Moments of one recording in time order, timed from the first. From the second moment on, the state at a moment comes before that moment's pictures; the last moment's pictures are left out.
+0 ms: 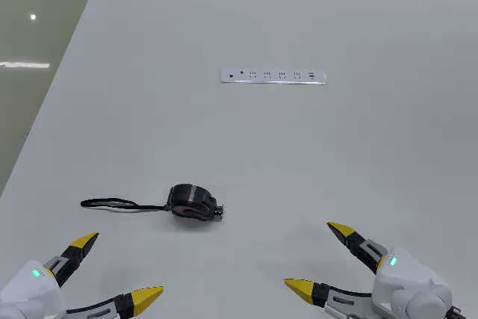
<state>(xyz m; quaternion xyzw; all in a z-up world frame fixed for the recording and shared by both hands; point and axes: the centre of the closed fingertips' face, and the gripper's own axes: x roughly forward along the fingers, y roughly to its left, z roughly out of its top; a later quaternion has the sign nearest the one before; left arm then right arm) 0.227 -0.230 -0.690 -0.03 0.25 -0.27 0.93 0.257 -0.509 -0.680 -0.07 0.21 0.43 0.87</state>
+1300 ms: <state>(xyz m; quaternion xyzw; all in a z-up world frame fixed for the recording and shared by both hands) 0.227 -0.236 -0.690 -0.02 0.25 -0.28 0.93 0.256 -0.509 -0.681 -0.06 0.21 0.43 0.88</state>
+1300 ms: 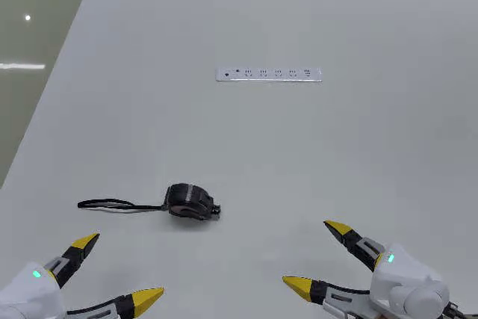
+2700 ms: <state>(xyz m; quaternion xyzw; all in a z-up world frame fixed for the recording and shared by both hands) 0.252 -0.256 -0.693 0.05 0.26 -0.39 0.88 0.281 -0.468 -0.683 -0.07 0.19 0.52 0.83</state>
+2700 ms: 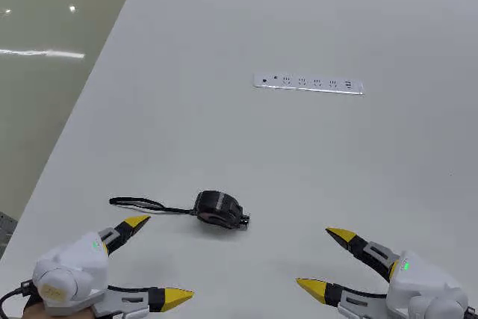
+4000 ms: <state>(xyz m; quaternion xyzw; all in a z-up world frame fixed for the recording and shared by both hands) 0.305 -0.276 -0.711 0.10 0.27 -0.48 0.83 0.307 -0.436 -0.707 -0.06 0.19 0.57 0.80</state>
